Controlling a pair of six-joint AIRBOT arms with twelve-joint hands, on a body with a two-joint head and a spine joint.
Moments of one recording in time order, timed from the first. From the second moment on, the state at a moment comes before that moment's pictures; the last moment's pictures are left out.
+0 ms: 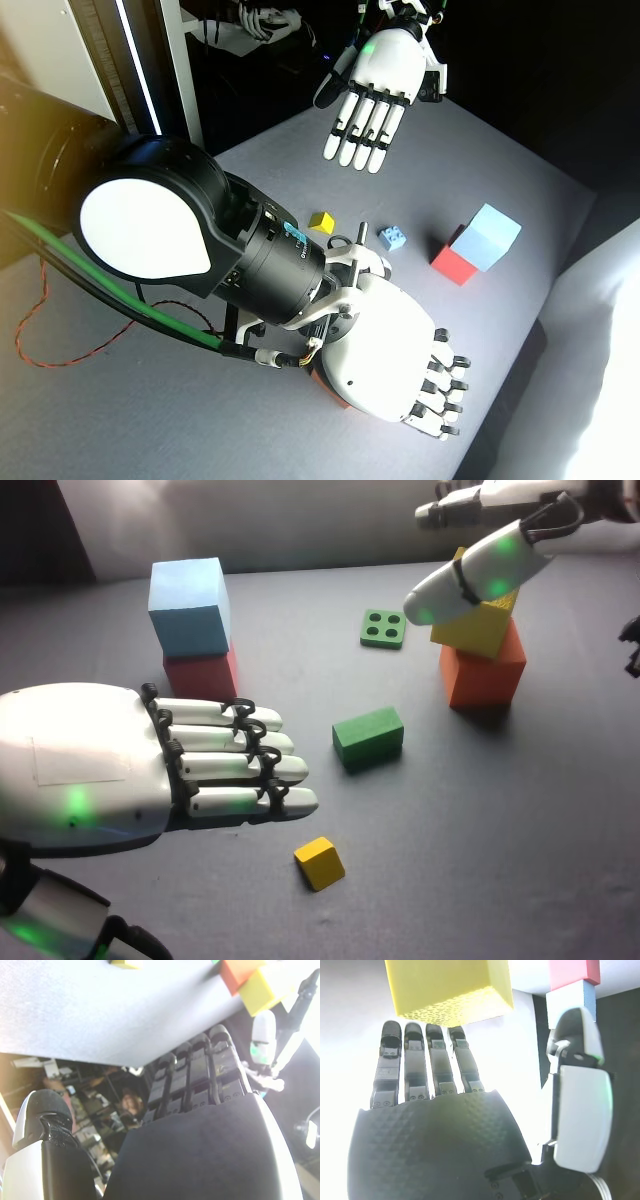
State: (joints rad) left arm 0.33 -0.63 0.83 1.21 -0.62 0.13; right arm 0.09 -1.16 1.31 -0.44 -0.24 -0.32
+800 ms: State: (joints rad) left arm 0.34 -0.67 0.83 1.16 -0.64 0.13; right arm -0.13 -0.68 0.92 -0.48 0.41 -0.47
